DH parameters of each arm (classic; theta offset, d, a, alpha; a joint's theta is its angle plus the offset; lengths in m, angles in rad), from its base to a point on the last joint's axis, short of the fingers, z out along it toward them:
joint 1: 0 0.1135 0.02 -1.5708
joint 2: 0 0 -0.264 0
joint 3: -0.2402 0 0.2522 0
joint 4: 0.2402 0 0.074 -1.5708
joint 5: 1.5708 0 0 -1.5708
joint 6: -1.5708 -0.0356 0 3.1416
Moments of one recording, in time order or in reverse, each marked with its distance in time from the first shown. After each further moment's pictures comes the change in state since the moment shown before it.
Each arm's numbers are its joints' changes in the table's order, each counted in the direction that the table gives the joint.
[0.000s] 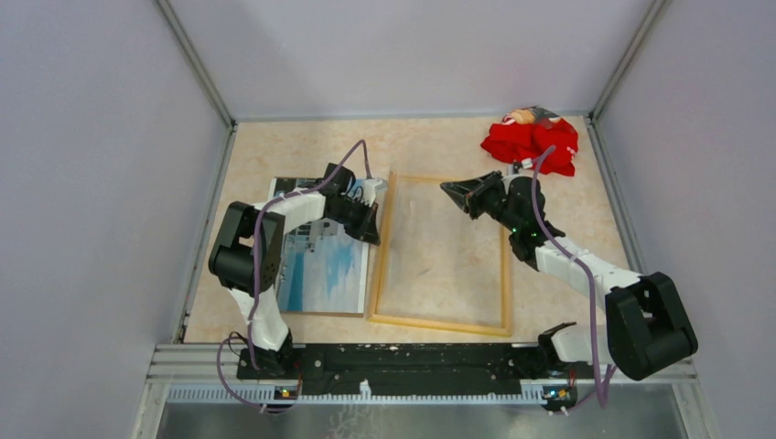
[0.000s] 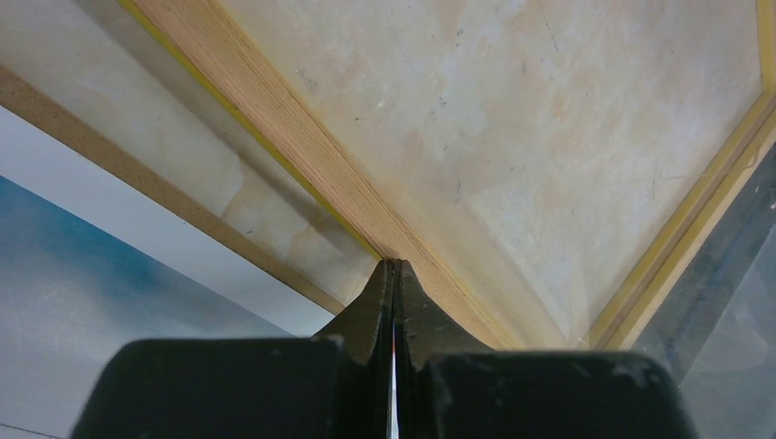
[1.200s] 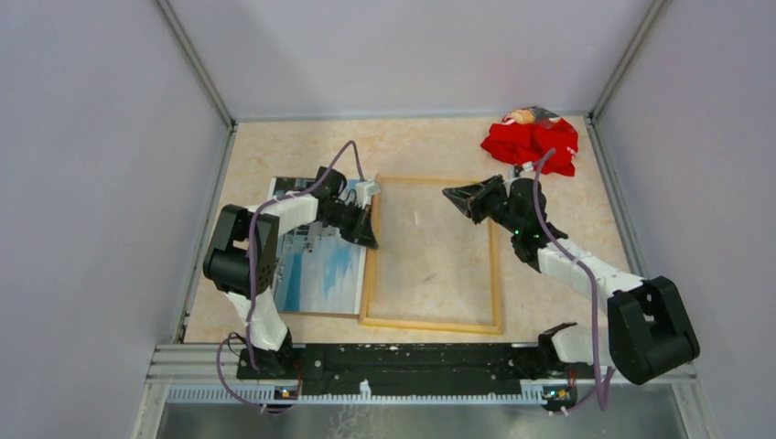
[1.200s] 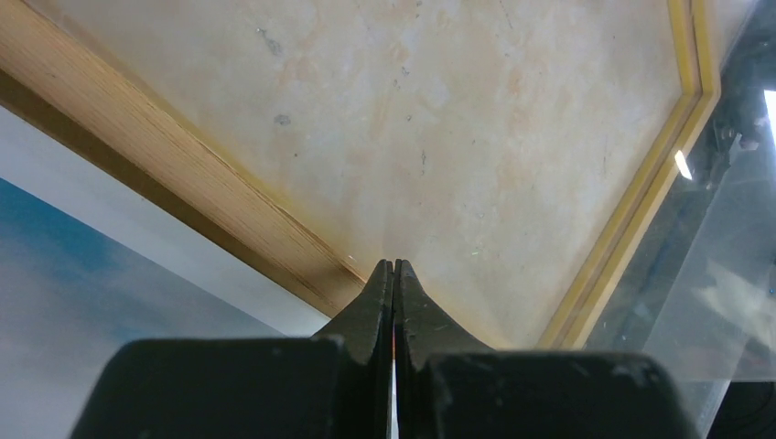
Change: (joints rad) left arm 0.049 -0.031 0.053 -0.001 0.115 -0.001; right arm -0.009 -0.014 0.001 0.064 0.000 0.018
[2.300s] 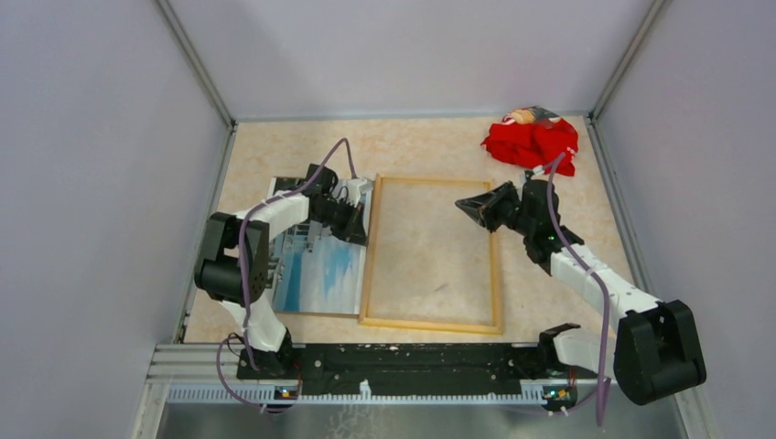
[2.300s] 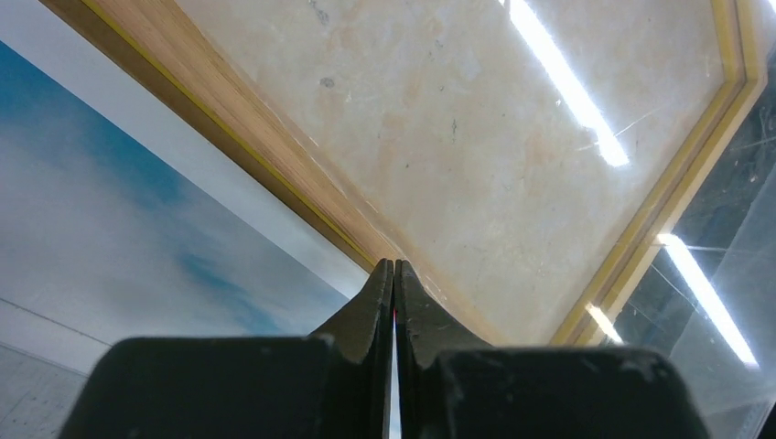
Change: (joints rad) left arm 0.040 -0.075 0.002 0.072 -0.061 -0.075; right arm -0.092 -0.114 0.014 0.253 -0.076 0.142
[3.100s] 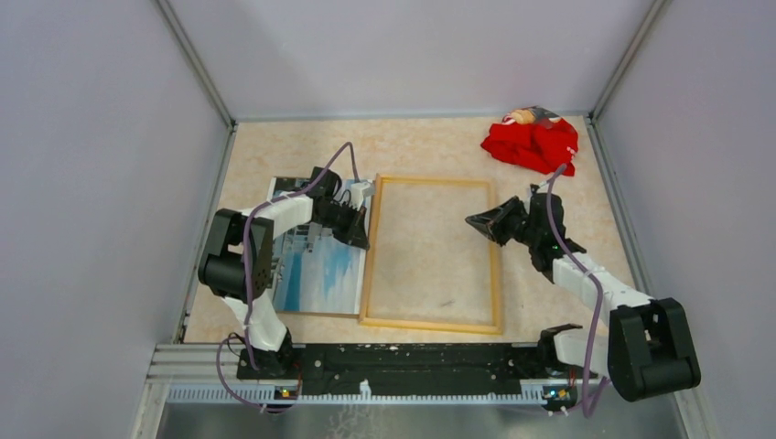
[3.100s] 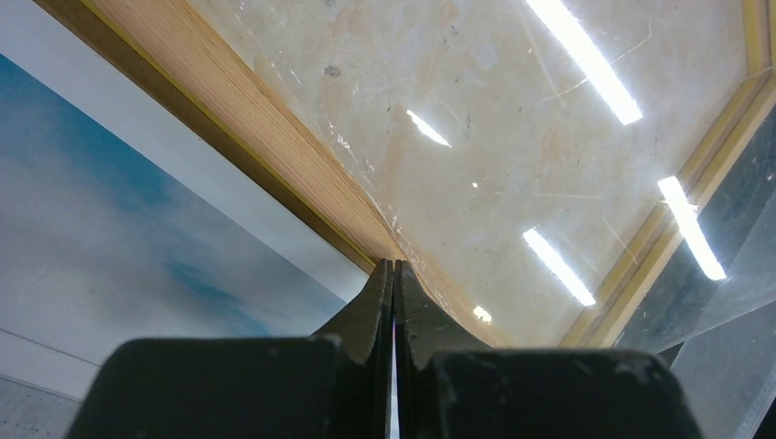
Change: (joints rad) left arm -0.018 0.037 0.011 -0.015 -0.023 0.008; right arm -0.098 0.009 0.120 -0.031 -0.068 0.127
